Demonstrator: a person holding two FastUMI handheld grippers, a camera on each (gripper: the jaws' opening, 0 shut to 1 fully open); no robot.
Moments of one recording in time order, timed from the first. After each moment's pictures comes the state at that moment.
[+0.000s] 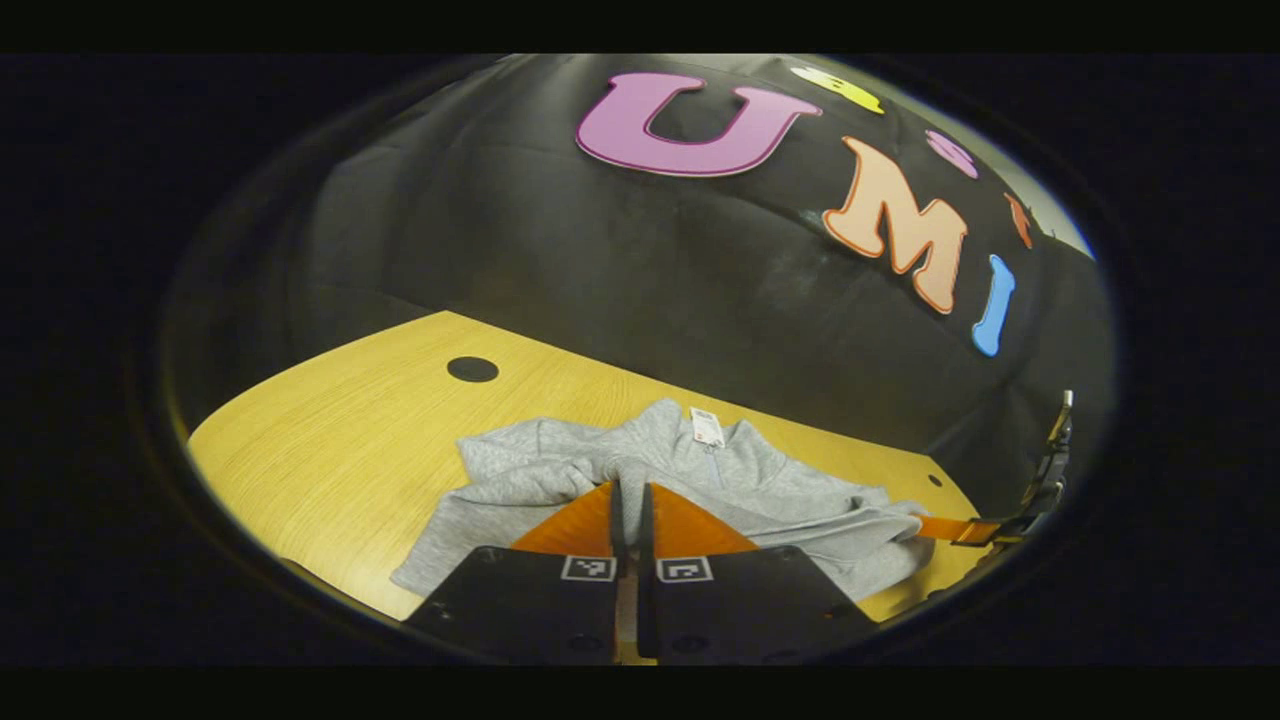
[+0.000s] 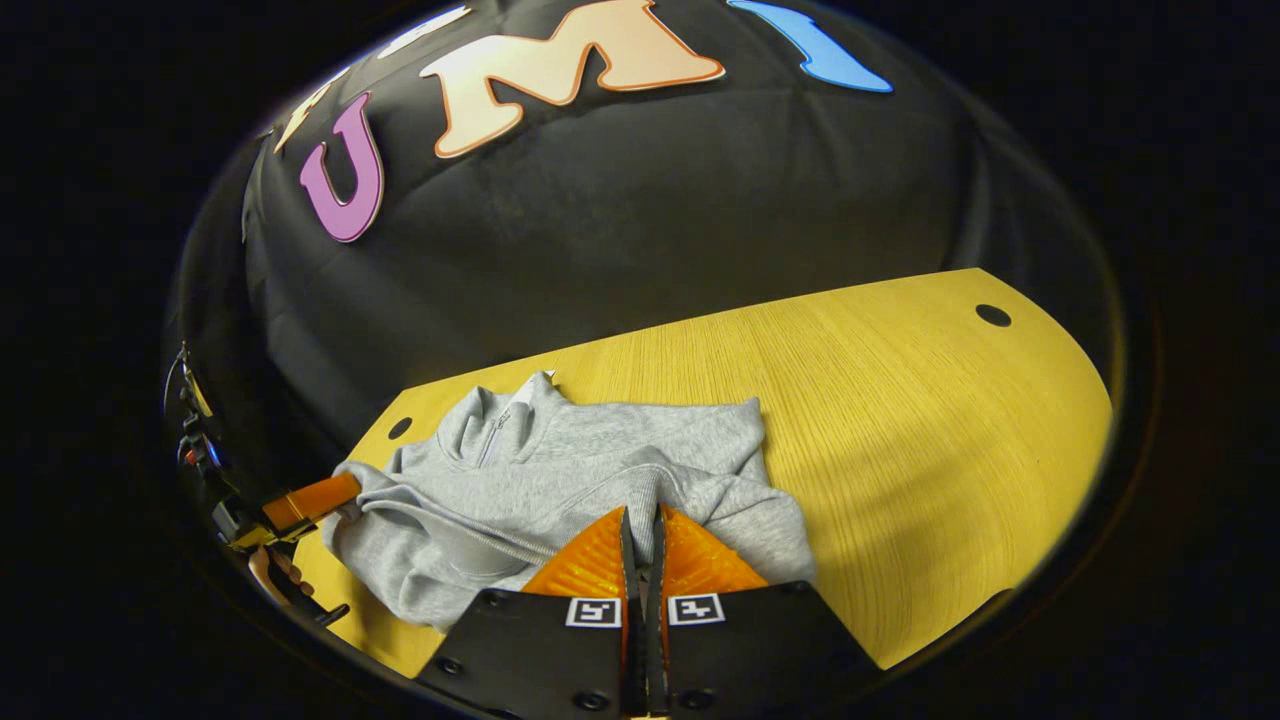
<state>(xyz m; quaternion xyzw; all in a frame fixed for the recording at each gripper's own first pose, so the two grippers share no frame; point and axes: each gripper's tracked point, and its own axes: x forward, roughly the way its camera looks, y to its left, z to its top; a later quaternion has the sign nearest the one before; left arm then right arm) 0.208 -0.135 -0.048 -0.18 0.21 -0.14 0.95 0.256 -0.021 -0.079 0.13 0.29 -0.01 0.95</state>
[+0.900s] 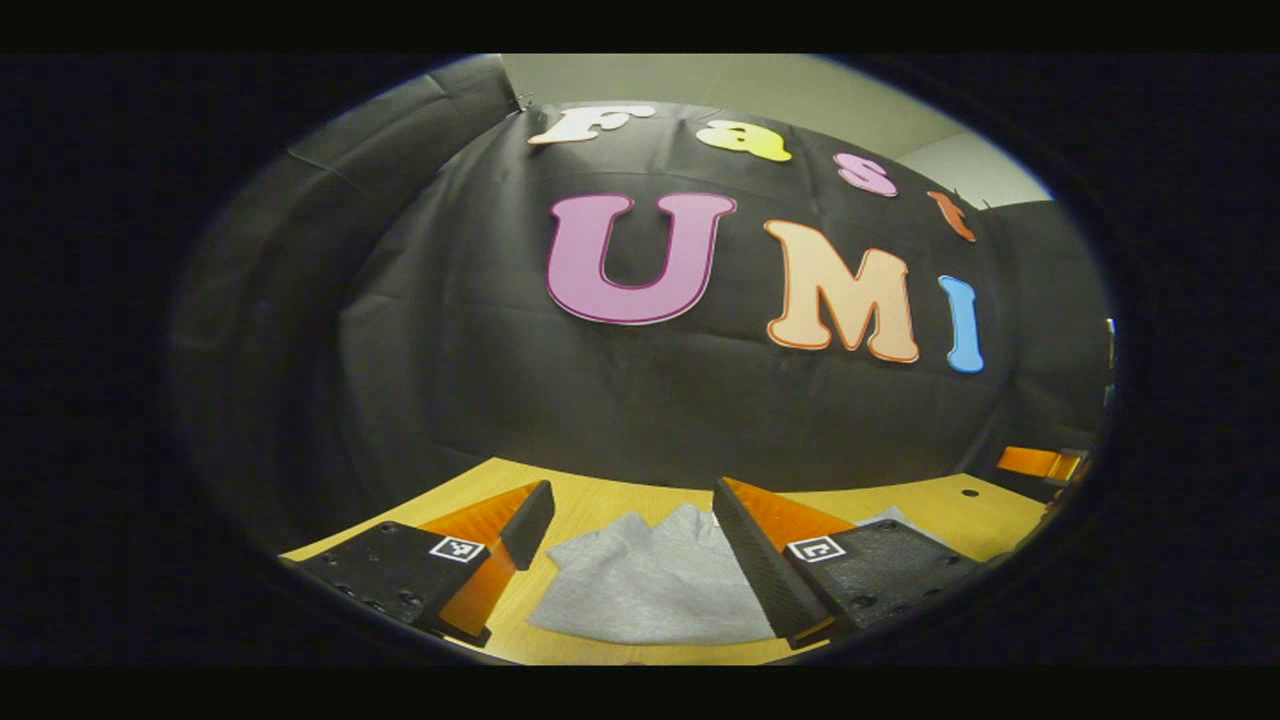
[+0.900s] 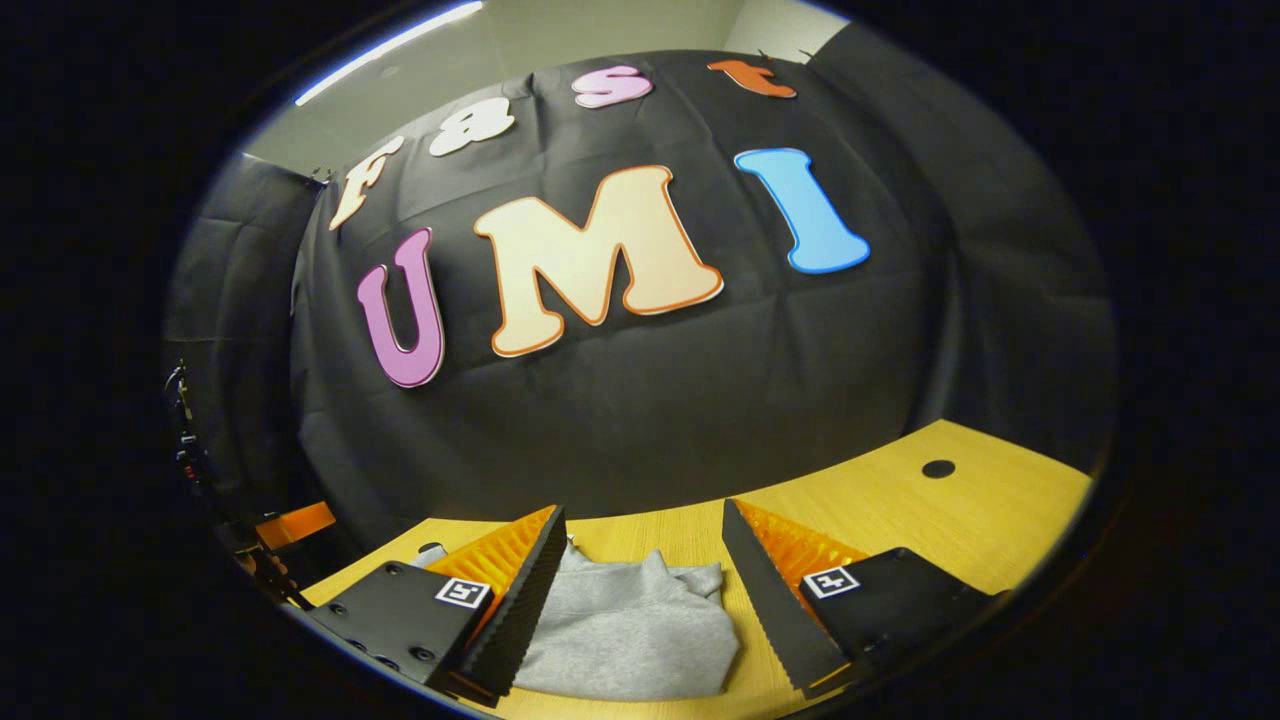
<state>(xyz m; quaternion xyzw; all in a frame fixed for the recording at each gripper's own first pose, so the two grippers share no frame) 0.157 -0.079 0.088 -0.09 0.00 -0.10 0.99 0.205 -0.057 0.091 0.10 0.02 -0.02 0.99</state>
